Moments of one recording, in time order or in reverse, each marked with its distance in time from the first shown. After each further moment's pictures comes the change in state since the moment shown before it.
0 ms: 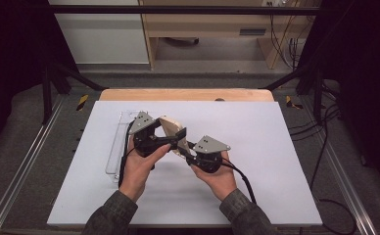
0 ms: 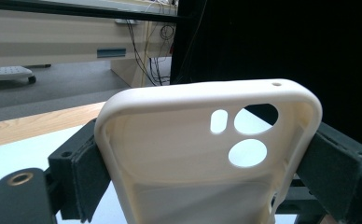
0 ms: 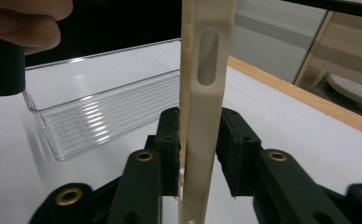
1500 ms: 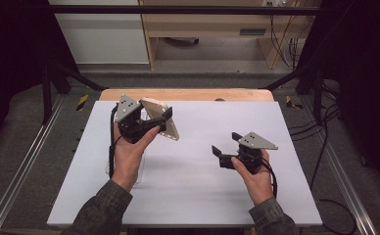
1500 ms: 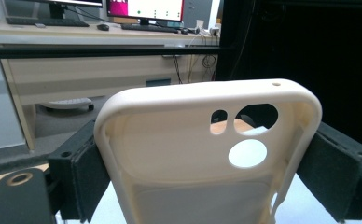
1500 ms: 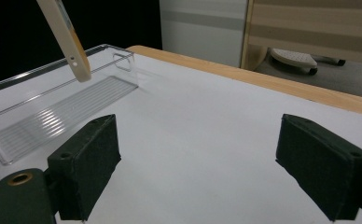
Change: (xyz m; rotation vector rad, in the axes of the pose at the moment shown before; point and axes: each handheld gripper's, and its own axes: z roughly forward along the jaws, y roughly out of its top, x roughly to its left) left arm 0.011 0.047 -0.022 -0.106 0.188 0.055; right arm -0.061 -0.020 -0.079 -0.015 -0.189 0.207
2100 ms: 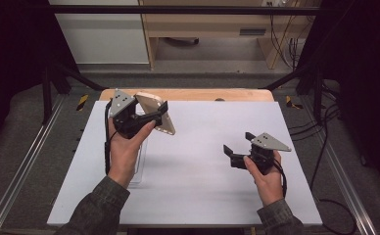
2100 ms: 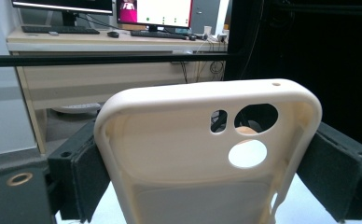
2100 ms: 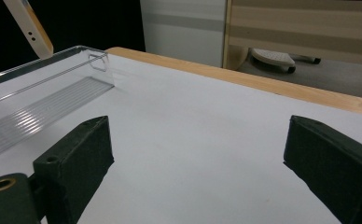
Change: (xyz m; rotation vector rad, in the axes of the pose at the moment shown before) left arm 0.008 0.013 -0.004 -0.014 0.032 0.005; right arm -0.023 -0.006 -0.018 -0.010 -0.065 0.015
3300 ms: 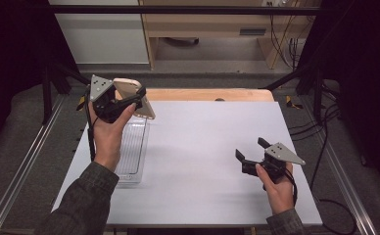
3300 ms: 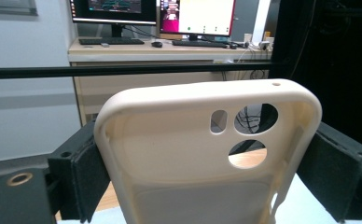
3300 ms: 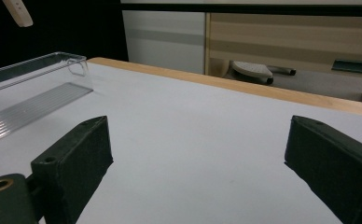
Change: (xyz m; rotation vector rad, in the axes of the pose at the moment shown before) left arm 0.054 0.019 0.001 -0.023 0.159 0.019; right arm -0.017 -0.027 -0.023 -0.076 -0.067 0.011
